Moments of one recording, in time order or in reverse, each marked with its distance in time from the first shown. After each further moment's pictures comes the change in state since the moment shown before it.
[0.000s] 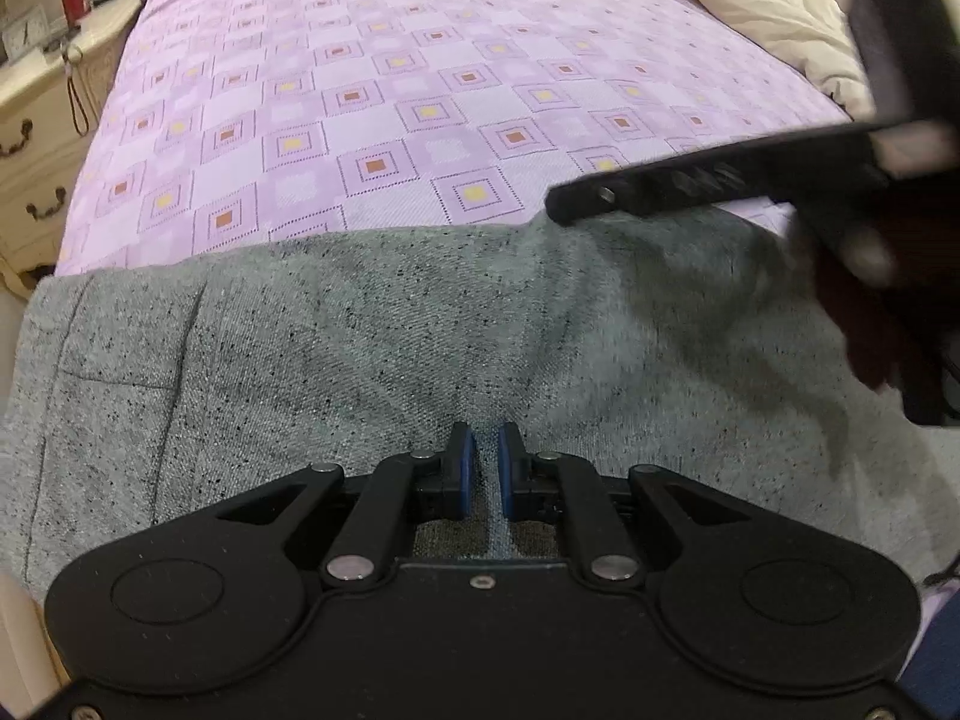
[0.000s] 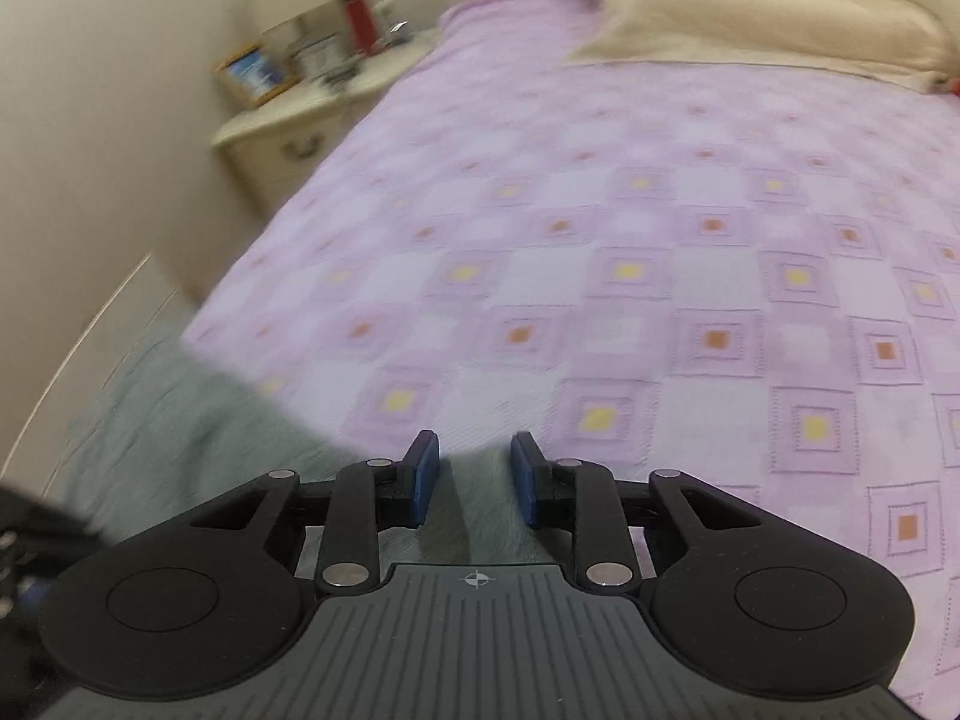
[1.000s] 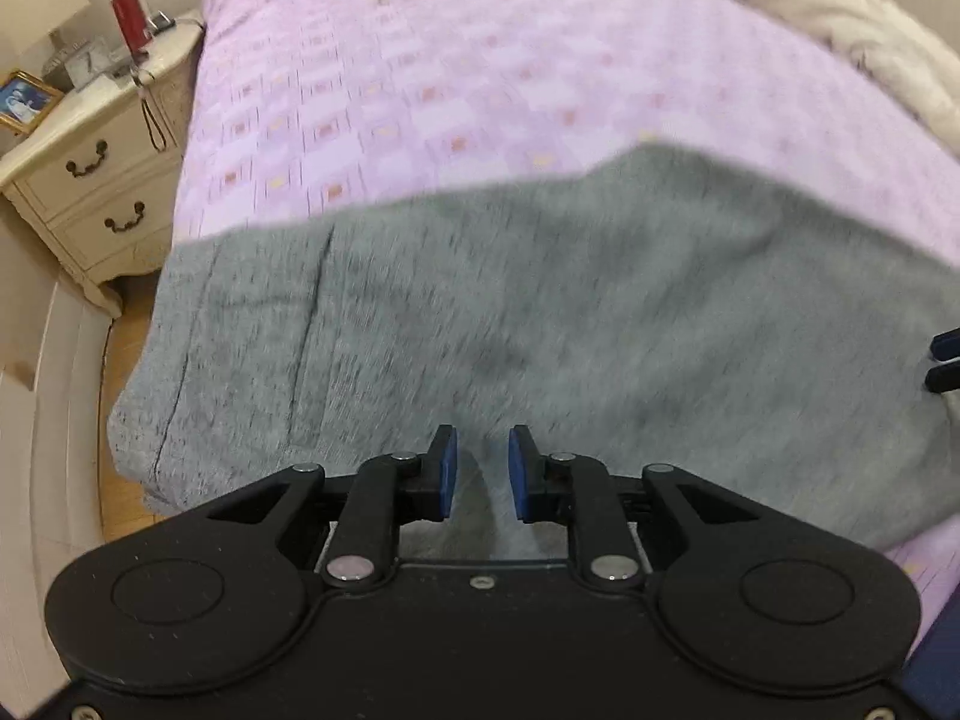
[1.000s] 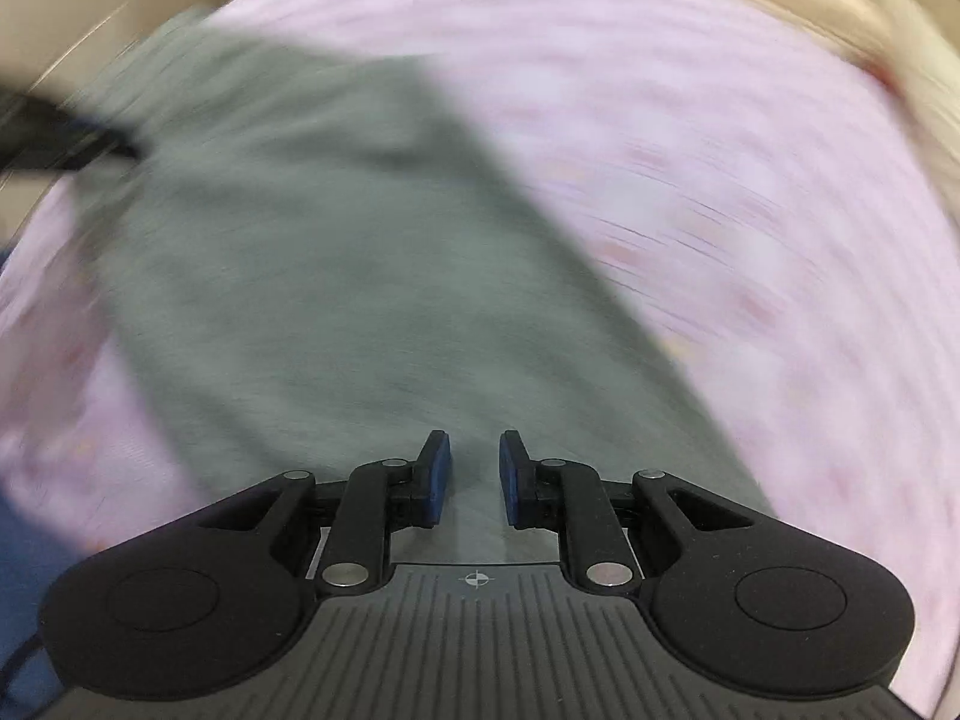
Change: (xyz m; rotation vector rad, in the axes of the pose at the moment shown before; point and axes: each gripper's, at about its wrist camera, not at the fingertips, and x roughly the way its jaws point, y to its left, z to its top) left arm -0.055 -0.007 -0.036 0.024 -0.020 0.148; right arm -0.162 -0.019 -0.119 -0.118 0.327 -0.293
